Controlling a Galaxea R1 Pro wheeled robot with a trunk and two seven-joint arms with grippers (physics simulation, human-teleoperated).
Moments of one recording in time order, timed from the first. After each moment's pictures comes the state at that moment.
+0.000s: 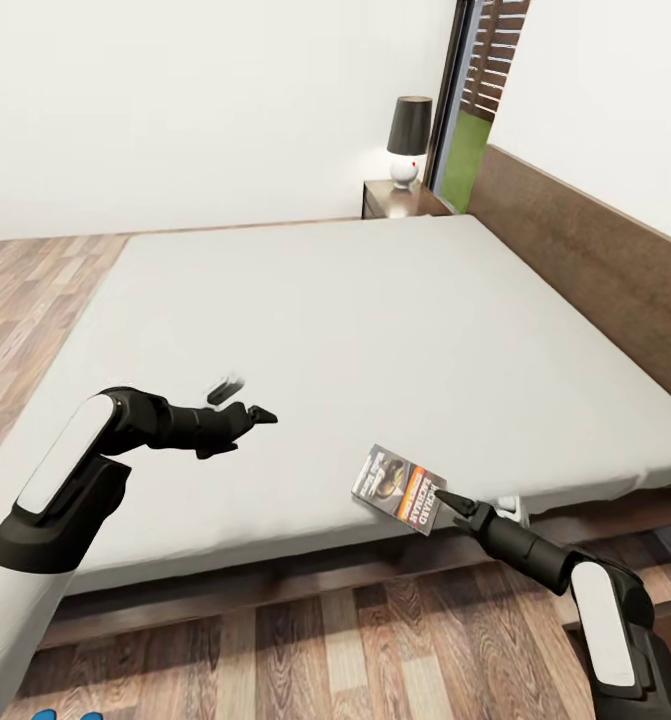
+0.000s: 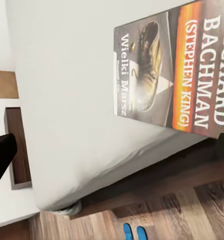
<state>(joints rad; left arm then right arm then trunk) -0.84 0.29 -0.33 -1.61 1.97 0.84 1.14 -0.33 0.02 -0.40 -1.47 -0.63 1.04 0.42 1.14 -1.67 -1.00</state>
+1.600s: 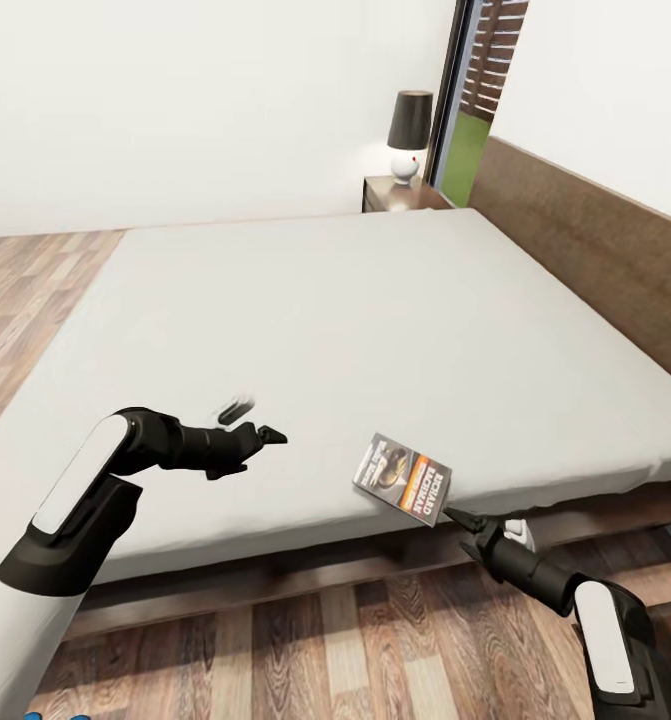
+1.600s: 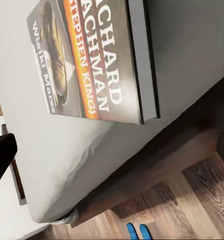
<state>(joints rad) -0.77 0.25 -0.33 -1.61 1.96 0.85 1.14 -0.33 0.03 -0.49 -1.33 -0.63 1.04 0.42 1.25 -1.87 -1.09</state>
